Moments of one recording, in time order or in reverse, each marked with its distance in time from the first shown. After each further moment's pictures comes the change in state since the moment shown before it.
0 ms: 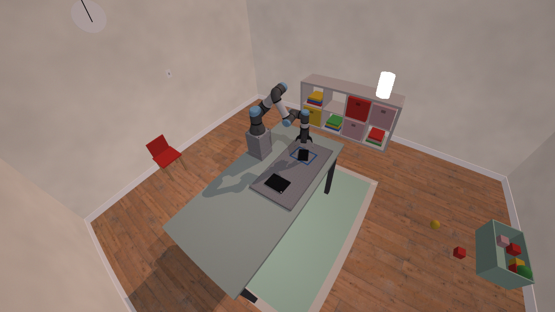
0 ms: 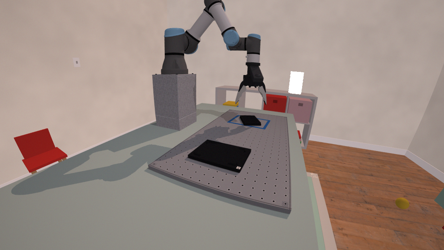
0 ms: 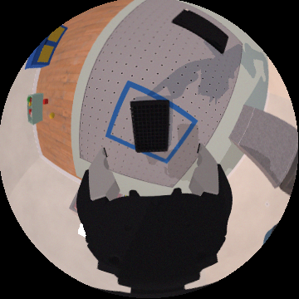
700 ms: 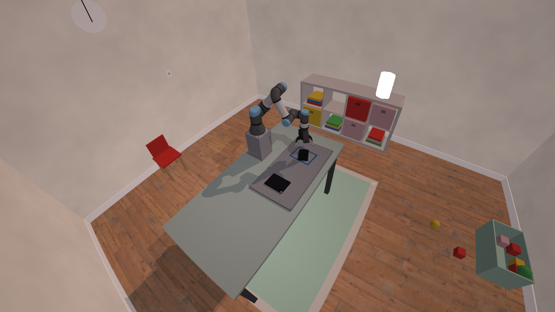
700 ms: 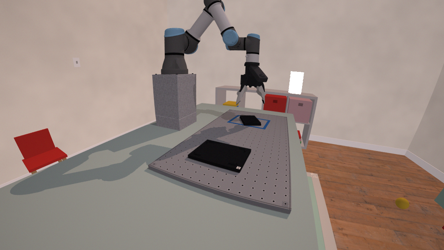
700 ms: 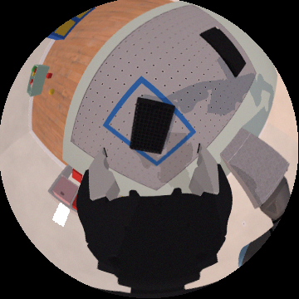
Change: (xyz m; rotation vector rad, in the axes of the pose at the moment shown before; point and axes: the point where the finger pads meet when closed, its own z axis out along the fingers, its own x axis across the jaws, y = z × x) arm 0.000 0.000 -0.001 0.005 0.004 -0.255
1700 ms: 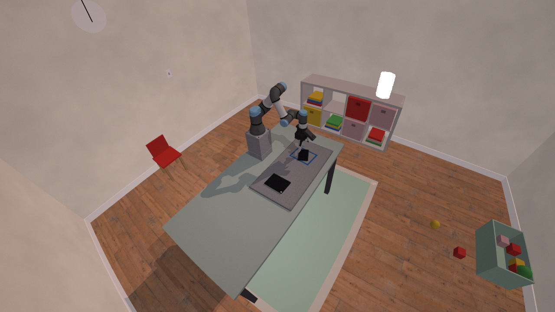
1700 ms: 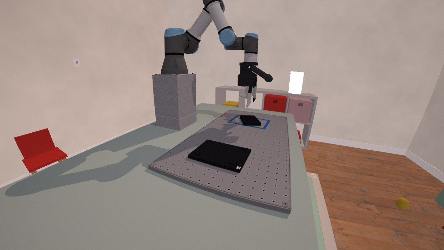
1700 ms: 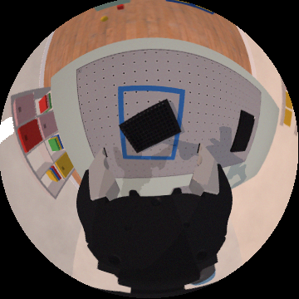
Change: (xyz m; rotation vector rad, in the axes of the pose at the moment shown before) arm 0.000 0.000 0.000 0.001 0.001 -0.866
